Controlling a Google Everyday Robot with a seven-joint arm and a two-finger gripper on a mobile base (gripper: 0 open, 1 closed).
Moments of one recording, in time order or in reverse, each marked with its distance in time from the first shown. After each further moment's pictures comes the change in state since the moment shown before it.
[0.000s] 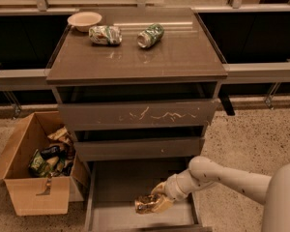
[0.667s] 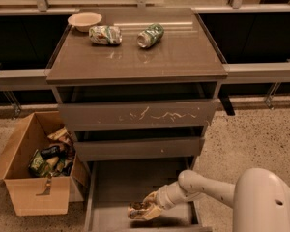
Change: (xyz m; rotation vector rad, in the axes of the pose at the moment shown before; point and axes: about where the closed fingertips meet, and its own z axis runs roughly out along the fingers) arm 0.052 -0.018 0.107 -0.017 -0.062 0.115
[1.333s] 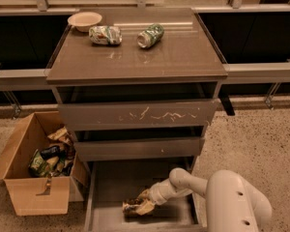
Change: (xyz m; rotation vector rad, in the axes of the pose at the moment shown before) arm 0.021 -0.049 0.060 -0.027 -0.013 0.032
